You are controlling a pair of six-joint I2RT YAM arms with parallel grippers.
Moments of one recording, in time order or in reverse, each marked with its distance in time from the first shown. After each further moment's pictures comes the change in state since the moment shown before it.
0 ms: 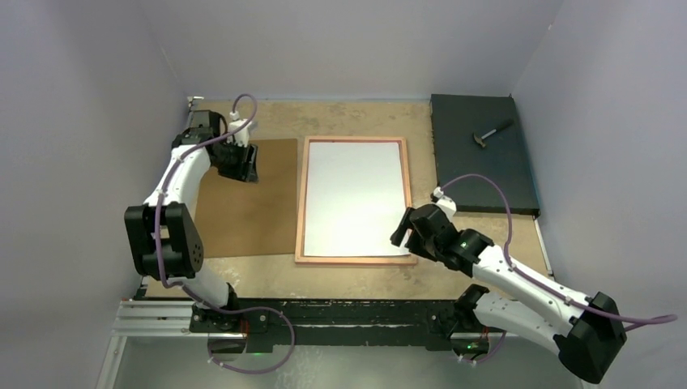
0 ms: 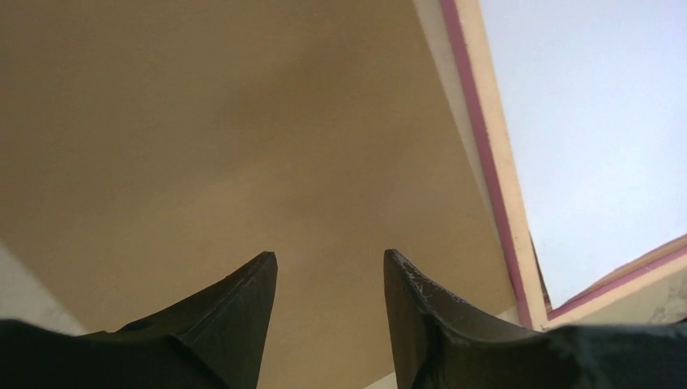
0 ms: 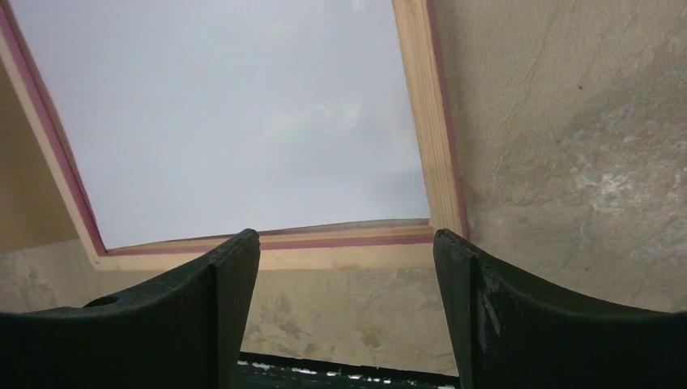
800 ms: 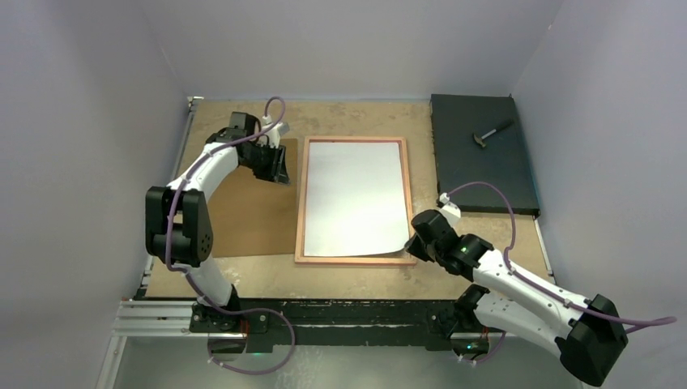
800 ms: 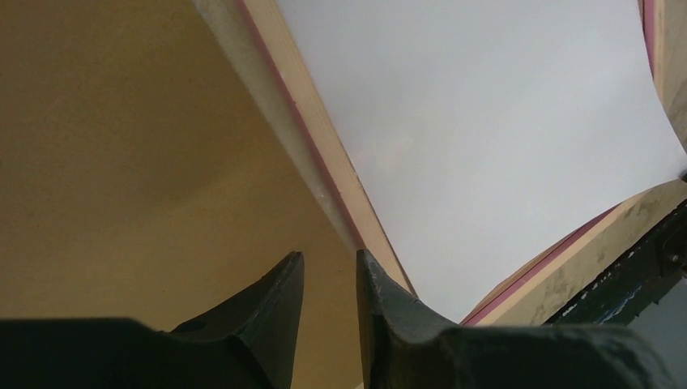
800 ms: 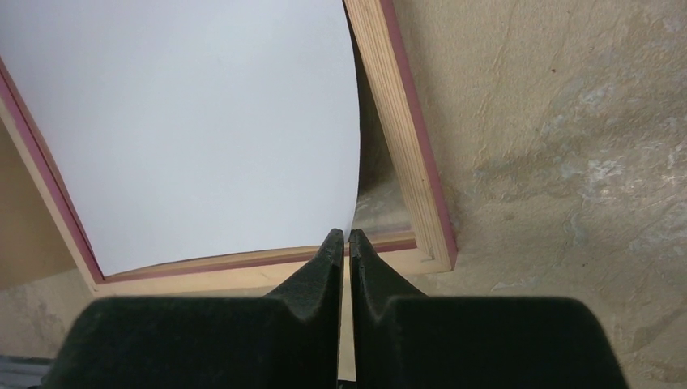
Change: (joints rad) left arm -0.191 0.092 0.000 0.118 0.118 -0.206; right arm 0.000 -0.031 -0.058 0.029 0.038 0.077
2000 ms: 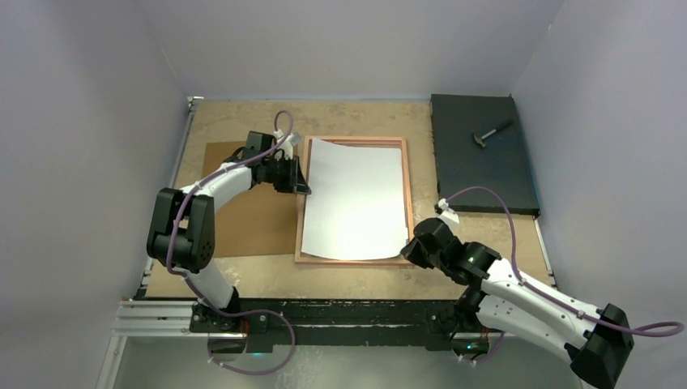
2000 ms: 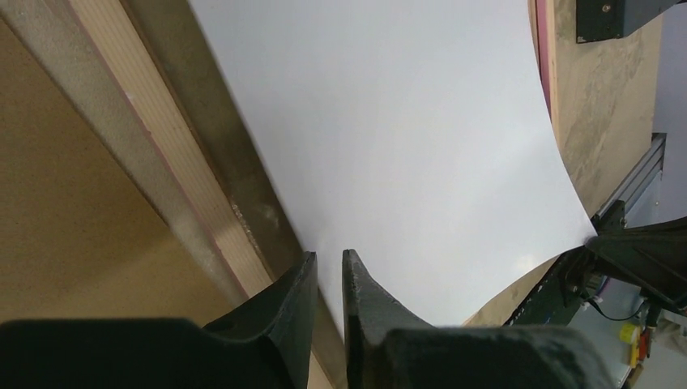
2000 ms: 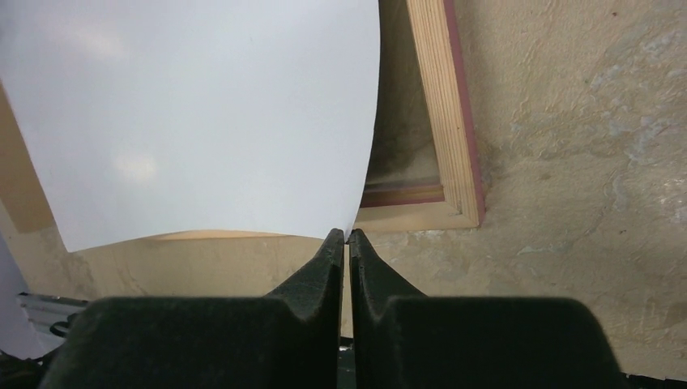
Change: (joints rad) left arm -0.090 -0.039 -0.245 0.360 0.094 -0.316; right arm 0.084 -0.110 -0.024 -0.030 -0.040 0.042
